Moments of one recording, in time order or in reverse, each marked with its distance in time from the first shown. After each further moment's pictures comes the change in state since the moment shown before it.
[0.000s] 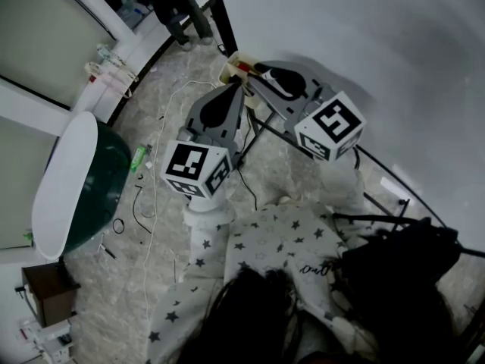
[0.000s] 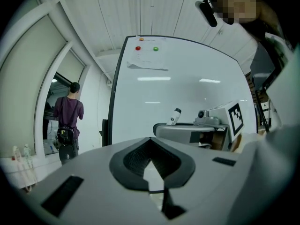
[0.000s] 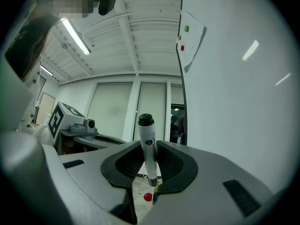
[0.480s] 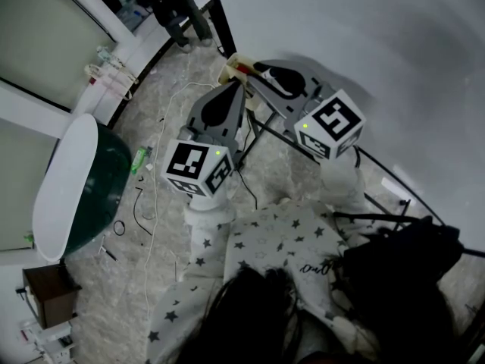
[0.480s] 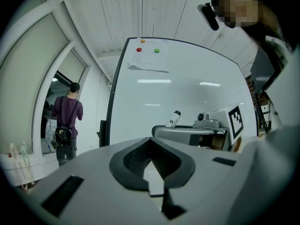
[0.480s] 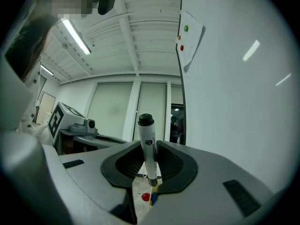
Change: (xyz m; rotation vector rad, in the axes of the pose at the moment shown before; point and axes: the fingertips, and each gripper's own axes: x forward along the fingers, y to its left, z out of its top) left arm 0.002 -0.002 0.004 -0.017 -0.026 -0.014; right arm 0.000 0.000 0.003 -0.008 -0.002 0.003
